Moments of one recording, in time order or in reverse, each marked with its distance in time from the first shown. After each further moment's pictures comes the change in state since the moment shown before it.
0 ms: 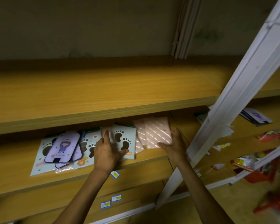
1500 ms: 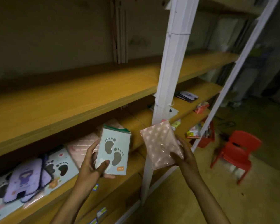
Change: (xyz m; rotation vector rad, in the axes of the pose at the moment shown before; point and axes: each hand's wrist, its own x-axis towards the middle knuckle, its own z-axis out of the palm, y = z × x) left_hand -0.058 0.013 -0.033 -1.030 -0.635 0.110; right_hand -0.190 0.016 -0.104 0.443 0.320 -0.185
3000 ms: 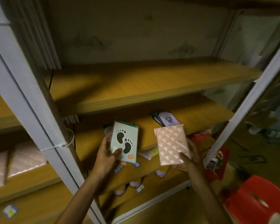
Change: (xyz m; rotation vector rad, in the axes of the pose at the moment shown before) left_hand 0.249 -0.050 0.367 -0.002 0.257 0.031; right_hand 0.337 0.105 -0.297 0.000 -0.138 0.073
